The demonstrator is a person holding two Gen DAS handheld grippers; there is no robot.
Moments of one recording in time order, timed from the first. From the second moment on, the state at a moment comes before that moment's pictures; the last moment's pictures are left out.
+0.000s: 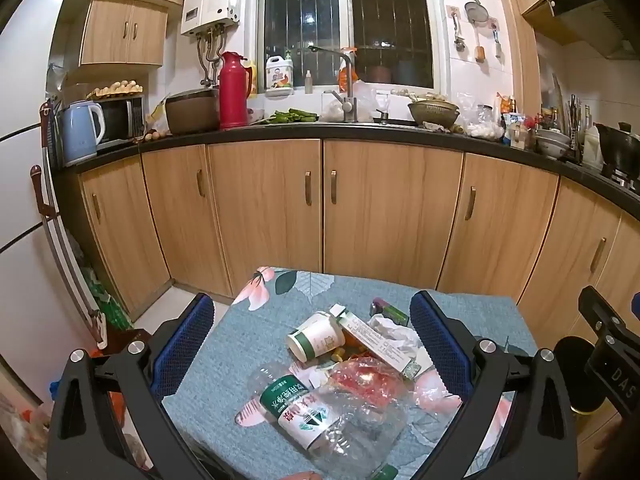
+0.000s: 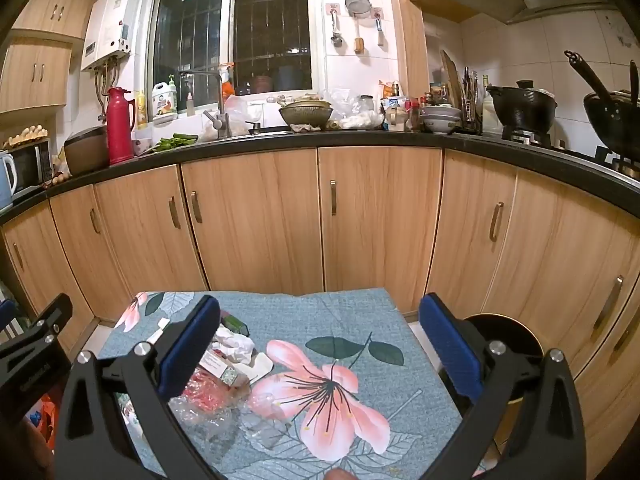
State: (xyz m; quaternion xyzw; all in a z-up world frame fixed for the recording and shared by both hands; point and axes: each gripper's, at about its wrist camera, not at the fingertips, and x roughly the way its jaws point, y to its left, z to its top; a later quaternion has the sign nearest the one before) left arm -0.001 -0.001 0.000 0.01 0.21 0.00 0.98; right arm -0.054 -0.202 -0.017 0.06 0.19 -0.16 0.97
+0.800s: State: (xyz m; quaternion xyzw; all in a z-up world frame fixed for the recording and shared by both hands) left arm 0.002 0.001 0.000 0.01 0.22 0.00 0.98; right arm -0.053 -0.201 -0.021 0.06 0.19 -0.16 0.97
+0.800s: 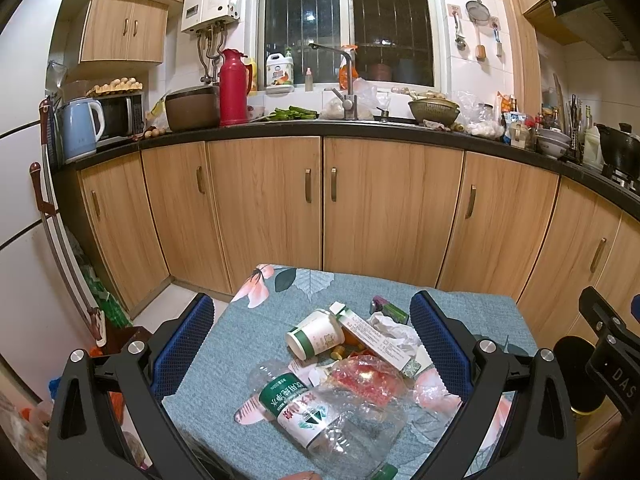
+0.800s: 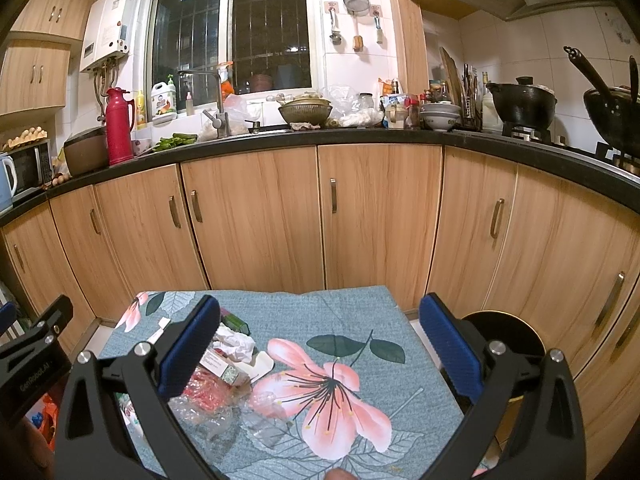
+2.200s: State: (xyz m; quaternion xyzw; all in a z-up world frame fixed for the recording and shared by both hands) left arm 0.003 0.001 -0.001 0.01 0.22 0.00 0.98; right arm -0.049 -0.200 -0.032 0.06 0.19 -0.16 0.97
